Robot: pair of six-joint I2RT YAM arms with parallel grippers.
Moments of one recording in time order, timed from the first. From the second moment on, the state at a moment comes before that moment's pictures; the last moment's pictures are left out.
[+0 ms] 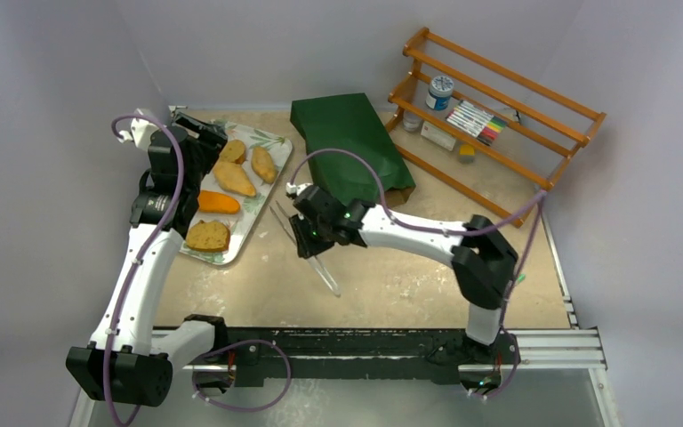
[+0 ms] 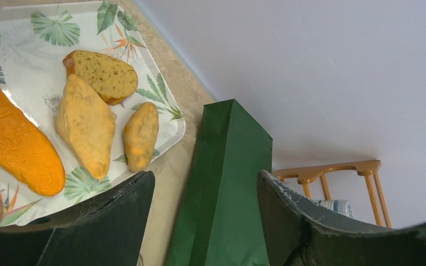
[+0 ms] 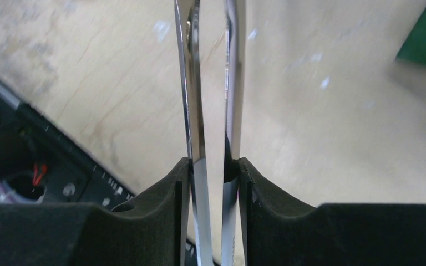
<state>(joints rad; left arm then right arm) -0.10 1.07 1.16 -0.38 -0.29 -0.95 1.00 1.90 1.46 -0.50 -0.01 0.48</state>
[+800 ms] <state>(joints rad) -0.10 1.03 1.06 -0.31 -0.22 -0.93 1.07 1.43 1.02 -0.72 0.15 0.91</state>
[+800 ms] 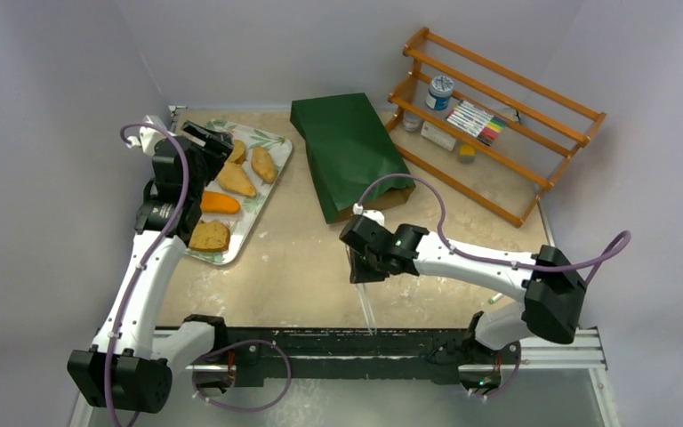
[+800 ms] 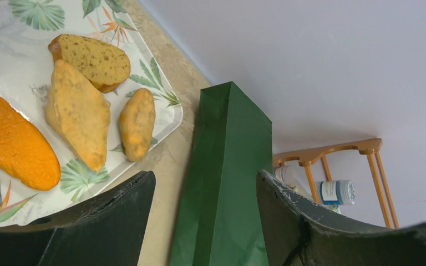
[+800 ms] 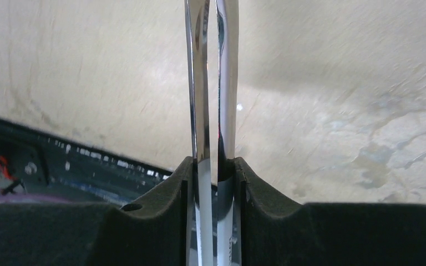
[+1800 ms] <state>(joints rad) -0.10 1.09 1.06 -0.27 -0.23 -0.87 0.65 1.85 1.28 -0.53 0.17 0.58</state>
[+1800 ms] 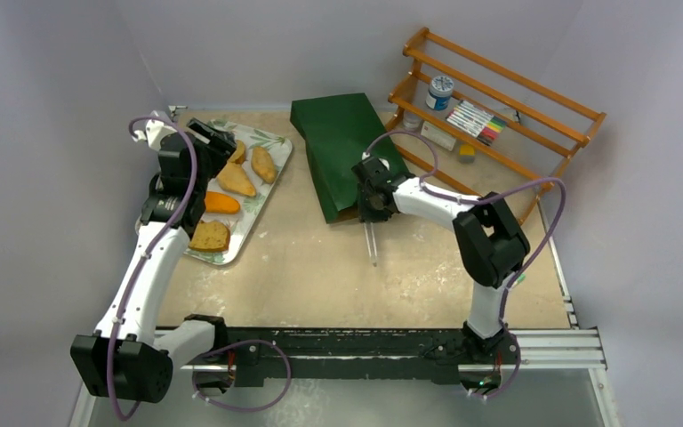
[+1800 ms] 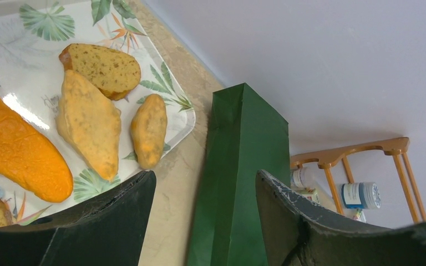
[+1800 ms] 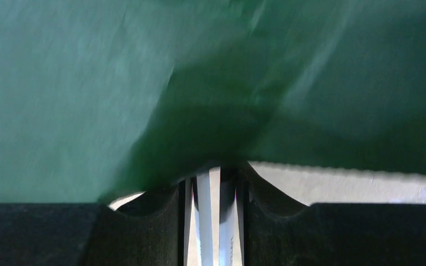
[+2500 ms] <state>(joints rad) -0.10 1.06 1.02 -0.29 -0.32 -0.74 0.62 1.83 1.26 -0.41 0.20 0.45</state>
